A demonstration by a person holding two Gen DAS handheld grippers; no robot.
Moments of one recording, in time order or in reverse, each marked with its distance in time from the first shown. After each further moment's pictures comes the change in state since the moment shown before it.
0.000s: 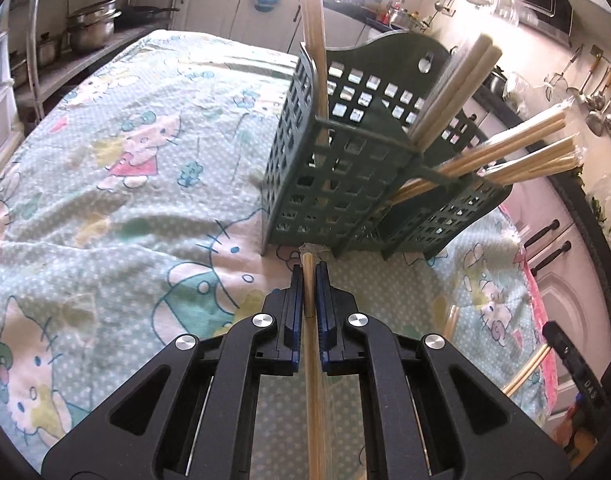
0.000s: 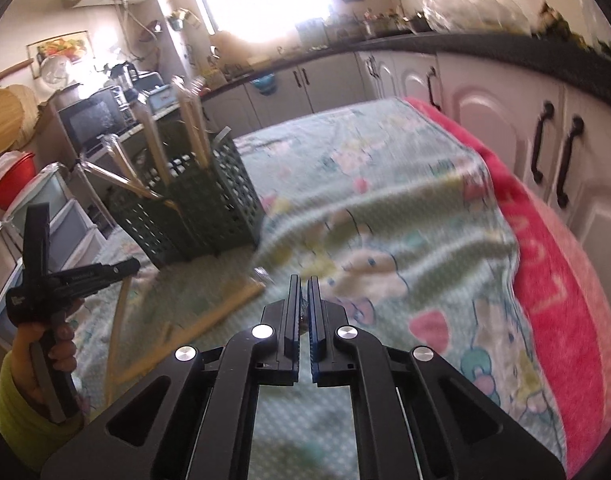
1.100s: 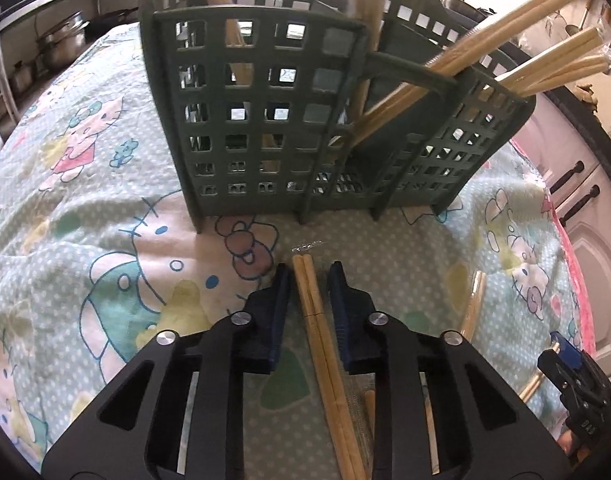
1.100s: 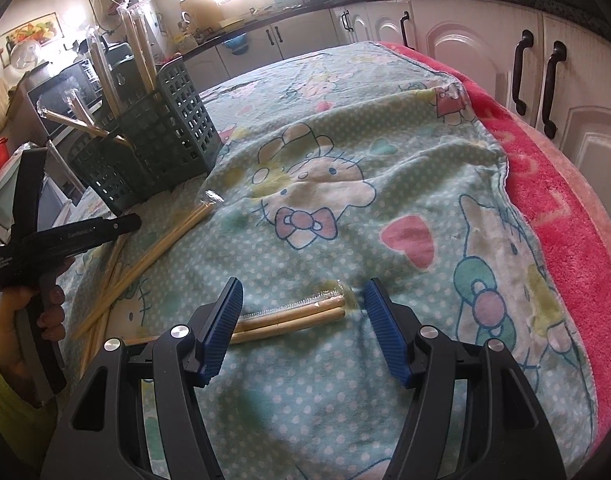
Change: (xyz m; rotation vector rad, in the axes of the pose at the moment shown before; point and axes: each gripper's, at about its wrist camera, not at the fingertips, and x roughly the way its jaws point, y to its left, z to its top) left arm 0.063 -0.043 -0.018 0.129 0.122 0.064; right arm 0.025 -0.025 -0.050 0.054 0.158 -0.083
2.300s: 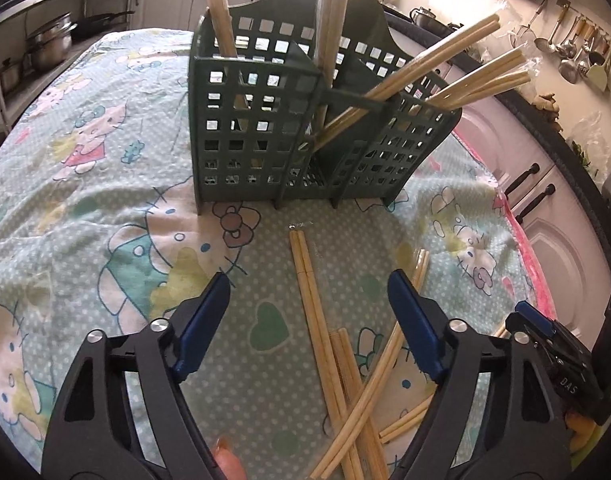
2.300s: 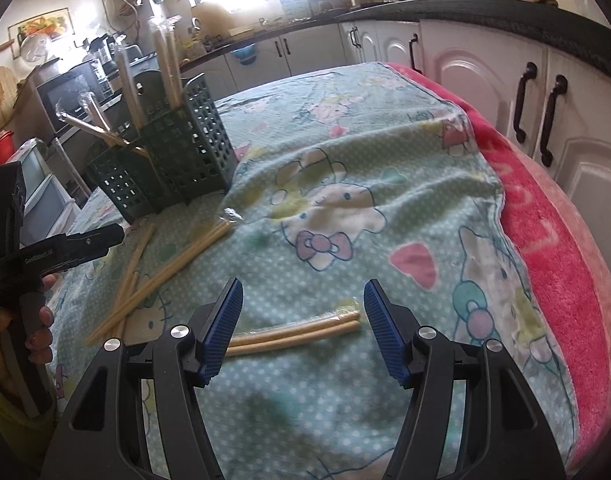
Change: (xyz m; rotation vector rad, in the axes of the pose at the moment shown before) left arm -0.046 0.004 -0.017 0.010 -0.041 -0.118; right arm -0.019 0.012 0.005 -0.035 -0.046 -0.011
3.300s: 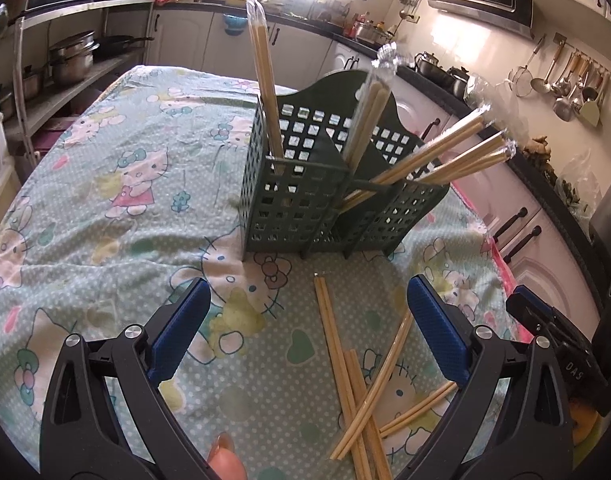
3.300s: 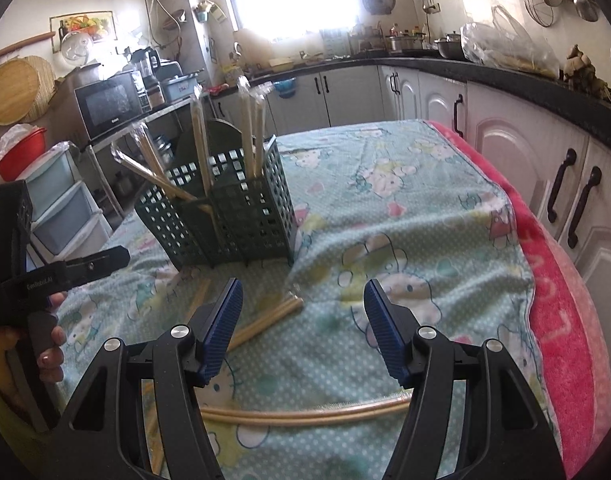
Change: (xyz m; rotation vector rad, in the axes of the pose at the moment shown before) left arm -0.056 0.020 0.013 -0.039 -0.139 0.000; right arm -0.015 0.050 0.043 -0.111 -0.124 0.077
